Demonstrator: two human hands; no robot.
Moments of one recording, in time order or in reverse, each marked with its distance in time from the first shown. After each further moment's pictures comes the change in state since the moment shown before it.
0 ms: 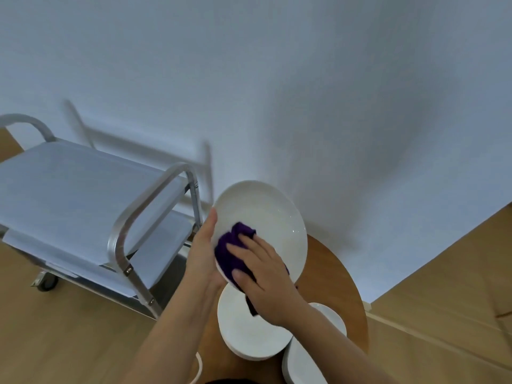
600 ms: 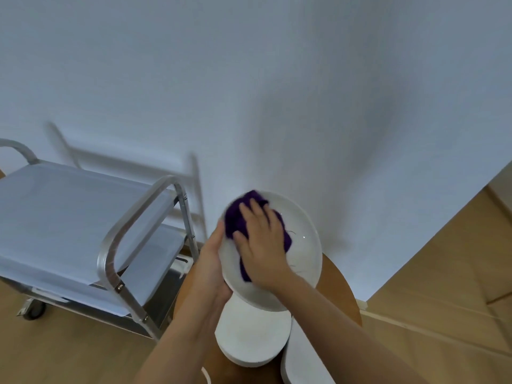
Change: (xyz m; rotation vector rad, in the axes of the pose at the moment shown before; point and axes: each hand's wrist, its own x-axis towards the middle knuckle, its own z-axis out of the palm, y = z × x) left_hand -0.006 -0.024 0.018 0.051 -0.100 0.057; right_hand 0.037 -0.001 -0.021 -0.235 0.293 0.145
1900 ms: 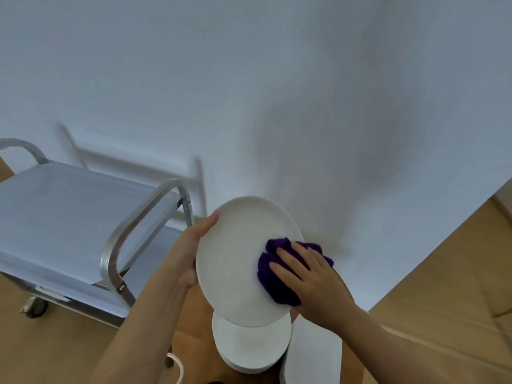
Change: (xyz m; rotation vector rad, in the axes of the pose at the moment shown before) left_hand -0.001 0.061 -0.007 0.306 -0.008 -0.065; right_hand -0.059 0.073 -0.048 -0.419 -0.172 -0.493
